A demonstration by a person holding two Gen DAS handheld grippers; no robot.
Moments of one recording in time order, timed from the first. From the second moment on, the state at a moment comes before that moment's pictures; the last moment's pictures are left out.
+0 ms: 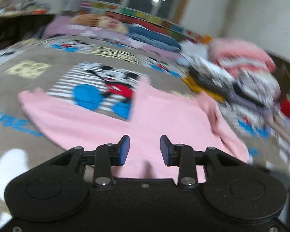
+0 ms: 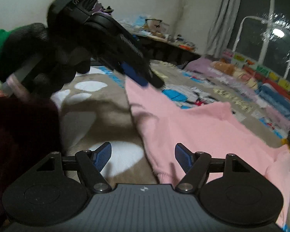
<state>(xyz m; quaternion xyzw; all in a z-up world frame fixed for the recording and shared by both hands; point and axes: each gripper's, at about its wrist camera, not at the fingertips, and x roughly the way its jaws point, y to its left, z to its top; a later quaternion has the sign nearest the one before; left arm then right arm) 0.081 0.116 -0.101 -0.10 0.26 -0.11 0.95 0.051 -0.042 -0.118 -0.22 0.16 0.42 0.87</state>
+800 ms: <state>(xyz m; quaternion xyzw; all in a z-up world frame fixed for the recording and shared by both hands) 0.108 0.139 -0.113 -0.11 0.28 -0.04 0.95 0.030 -0.043 -0.142 -0.23 0.18 0.44 0.85</state>
